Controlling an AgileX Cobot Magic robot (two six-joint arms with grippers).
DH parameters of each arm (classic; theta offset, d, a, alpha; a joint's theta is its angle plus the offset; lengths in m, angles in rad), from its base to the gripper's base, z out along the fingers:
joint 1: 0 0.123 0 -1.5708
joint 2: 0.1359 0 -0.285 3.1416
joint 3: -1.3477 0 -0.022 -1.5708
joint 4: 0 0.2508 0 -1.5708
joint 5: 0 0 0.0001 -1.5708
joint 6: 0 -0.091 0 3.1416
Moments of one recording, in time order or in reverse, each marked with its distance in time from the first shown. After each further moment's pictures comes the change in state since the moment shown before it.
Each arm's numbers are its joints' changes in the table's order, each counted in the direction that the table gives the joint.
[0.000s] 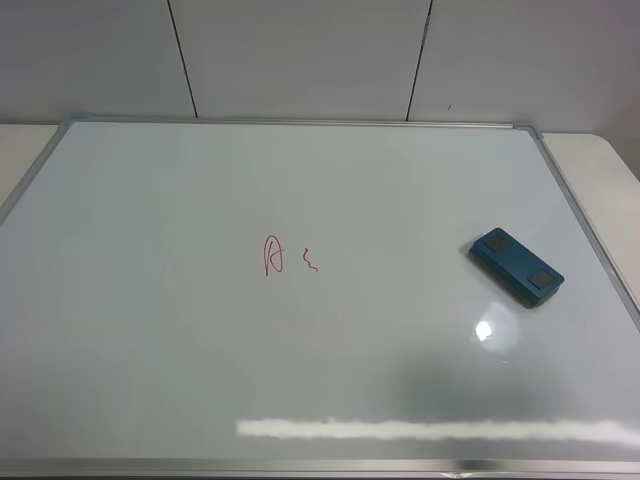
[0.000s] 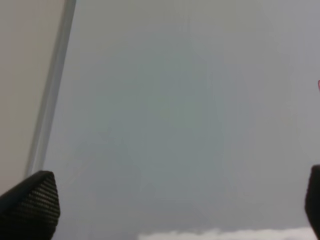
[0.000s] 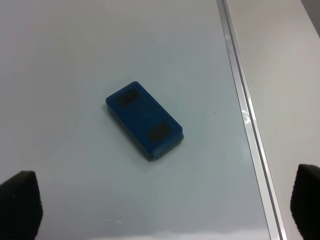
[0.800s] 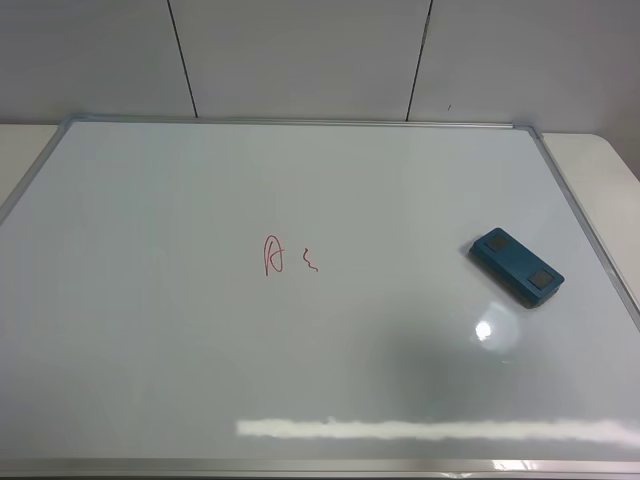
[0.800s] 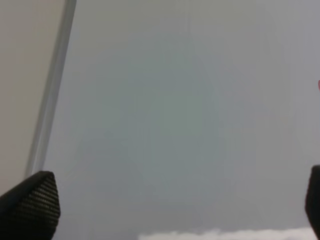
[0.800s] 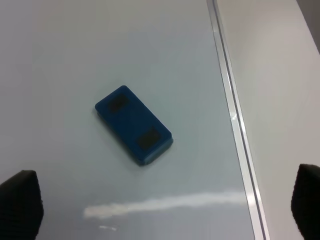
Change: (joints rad) left arm 0.000 0.000 0.000 0.000 0.000 0.000; right arm 0.000 0.324 0.172 -0.045 -0.017 -0.047
